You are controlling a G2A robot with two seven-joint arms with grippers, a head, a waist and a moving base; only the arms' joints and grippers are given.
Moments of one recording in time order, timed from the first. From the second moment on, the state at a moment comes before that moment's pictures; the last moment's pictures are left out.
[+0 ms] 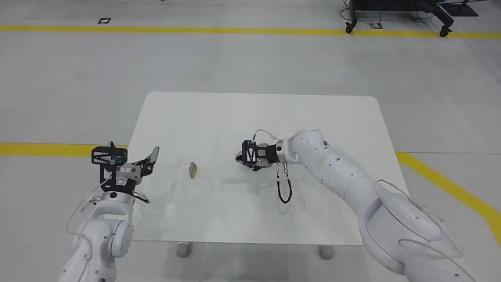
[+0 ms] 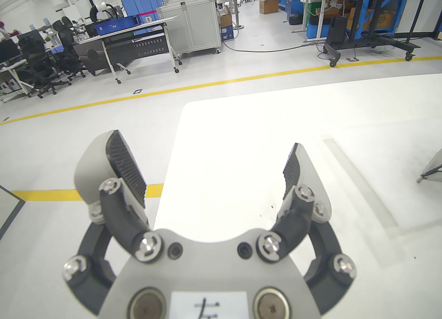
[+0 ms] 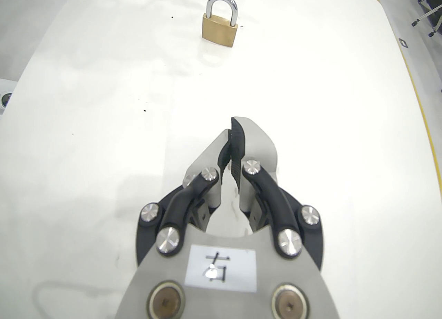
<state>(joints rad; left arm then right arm) 1.73 -1.15 -1.60 -1.80 1.33 0.00 0.00 -0.61 -1.48 0.48 -0.50 -1.68 -0.85 -0.54</state>
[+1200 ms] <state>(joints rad) 1.33 -1.20 -1.11 -1.63 1.63 -0.26 -0.49 -0.72 -1.35 0.57 -0.57 -1.68 -0.81 -0.87</state>
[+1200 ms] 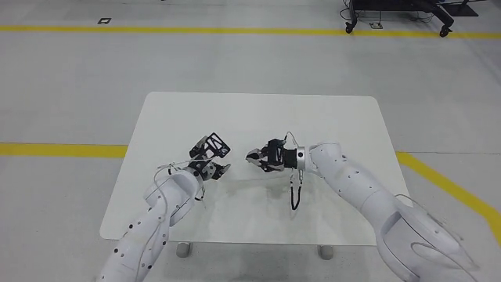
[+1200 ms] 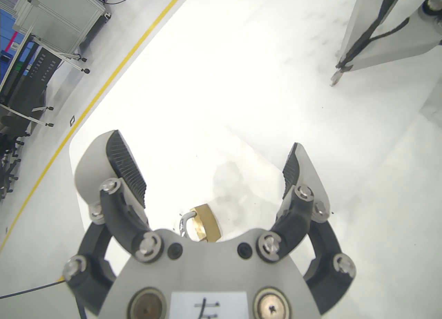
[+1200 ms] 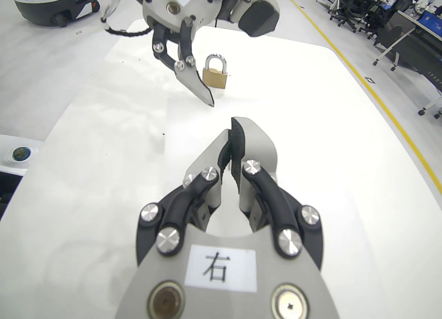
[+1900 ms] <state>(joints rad) 1.39 -1.18 -1.35 -1.75 1.46 -0.25 -0.43 -0.77 -1.30 0.61 -0.63 -1.59 -0.85 -0.97</state>
